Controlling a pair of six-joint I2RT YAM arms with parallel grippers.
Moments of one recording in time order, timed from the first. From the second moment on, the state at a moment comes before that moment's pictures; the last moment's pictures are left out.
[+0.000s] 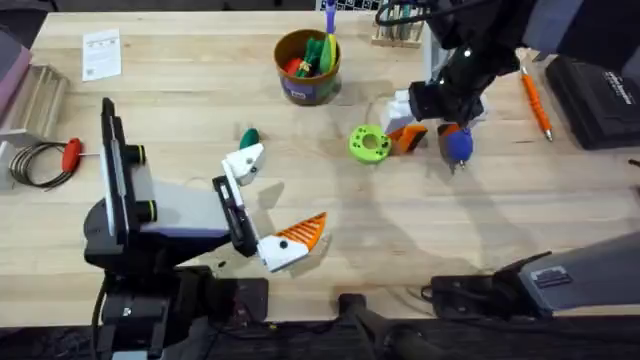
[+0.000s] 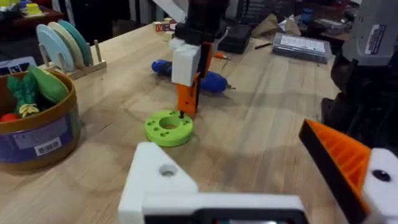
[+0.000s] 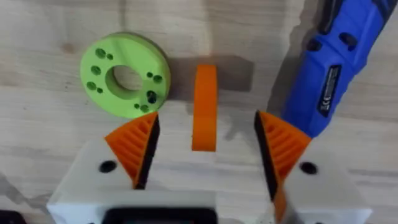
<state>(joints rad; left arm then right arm) 0.03 0.01 0.01 -0.13 1.18 0.03 0.31 1.67 1.28 -1.10 0.00 0.26</state>
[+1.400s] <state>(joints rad) 0.03 0.01 0.01 -0.13 1.18 0.03 0.31 1.23 1.22 -0.94 -0.24 0.29</state>
